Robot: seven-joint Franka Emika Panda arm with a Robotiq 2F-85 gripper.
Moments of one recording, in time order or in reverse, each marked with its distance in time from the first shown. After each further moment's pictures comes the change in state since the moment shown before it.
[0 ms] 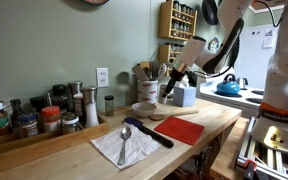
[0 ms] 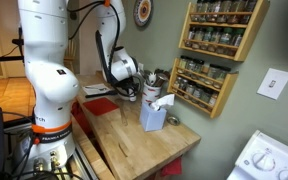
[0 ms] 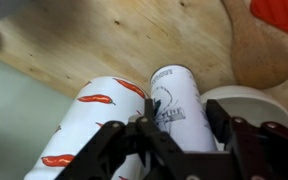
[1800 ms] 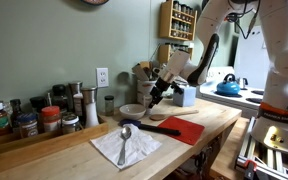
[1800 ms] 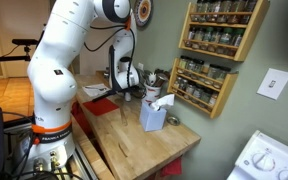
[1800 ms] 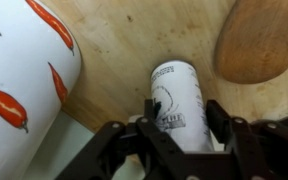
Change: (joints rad) arm -0.077 0.350 0.148 0.229 0.091 0.188 -0.433
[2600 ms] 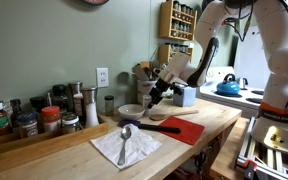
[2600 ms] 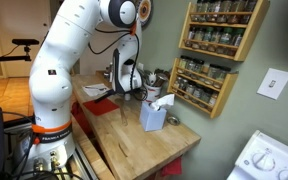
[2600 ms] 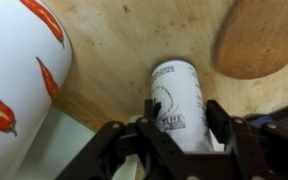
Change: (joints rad) arm -0.162 0.063 0.125 0.037 -0.092 0.058 0.000
